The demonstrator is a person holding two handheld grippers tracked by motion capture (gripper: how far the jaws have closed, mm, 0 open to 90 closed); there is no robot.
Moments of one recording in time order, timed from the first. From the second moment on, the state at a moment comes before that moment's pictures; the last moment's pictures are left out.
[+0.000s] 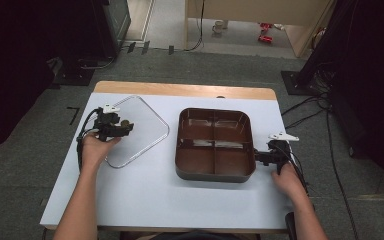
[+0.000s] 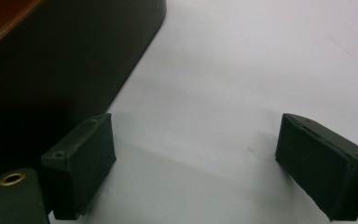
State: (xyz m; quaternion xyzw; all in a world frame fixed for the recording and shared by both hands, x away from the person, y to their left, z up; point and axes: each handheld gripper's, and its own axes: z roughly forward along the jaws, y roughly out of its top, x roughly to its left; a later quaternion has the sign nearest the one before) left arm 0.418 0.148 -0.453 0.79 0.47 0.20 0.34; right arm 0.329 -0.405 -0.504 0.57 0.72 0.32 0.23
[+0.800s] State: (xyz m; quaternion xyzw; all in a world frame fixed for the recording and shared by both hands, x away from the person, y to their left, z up) left arm 0.432 0.151 -0.477 0.78 0.49 0.19 0.33; right arm 0.329 -0.405 -0.504 0.57 0.72 0.32 0.23
